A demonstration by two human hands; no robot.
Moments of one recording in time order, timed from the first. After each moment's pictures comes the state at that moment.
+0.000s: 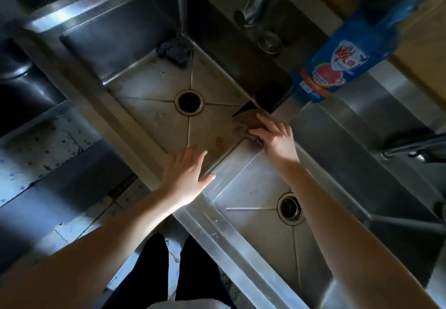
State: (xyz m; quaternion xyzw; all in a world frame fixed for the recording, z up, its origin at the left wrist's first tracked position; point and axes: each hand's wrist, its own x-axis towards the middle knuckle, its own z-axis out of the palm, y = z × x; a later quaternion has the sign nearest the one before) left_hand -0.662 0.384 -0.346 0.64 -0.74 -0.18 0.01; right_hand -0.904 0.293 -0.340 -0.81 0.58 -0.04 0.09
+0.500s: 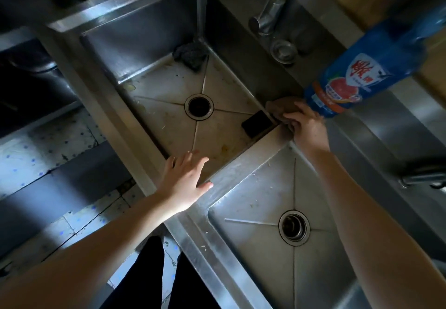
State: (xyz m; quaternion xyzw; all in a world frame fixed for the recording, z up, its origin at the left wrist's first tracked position) left_hand -0.673 0.381 -0.350 0.67 -0.72 -0.19 0.00; right_hand -0.964 0.211 -0.348 -0.77 0.61 -0.14 0.14
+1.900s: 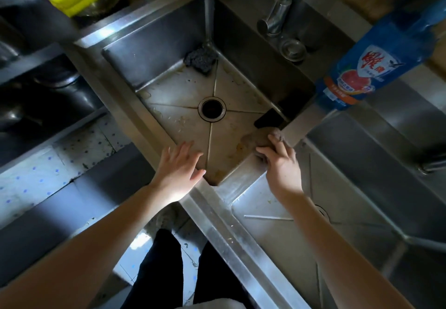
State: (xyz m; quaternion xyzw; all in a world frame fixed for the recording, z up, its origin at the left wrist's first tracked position) left_hand -0.610 0.382 -0.331 0.64 -0.76 -0.12 -0.04; right_hand -0.864 0.339 -0.332 -0.73 0.65 -0.09 0.21
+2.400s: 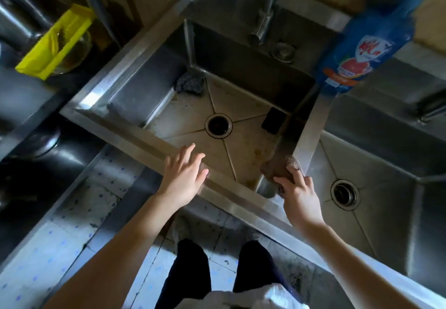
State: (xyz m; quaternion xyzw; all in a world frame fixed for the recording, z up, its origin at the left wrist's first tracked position) left_hand -0.479 0.310 -0.330 0.57 -0.80 -0.17 0.00; right_hand -0.747 0.412 -0.312 -0.61 0.77 -0.01 0.16
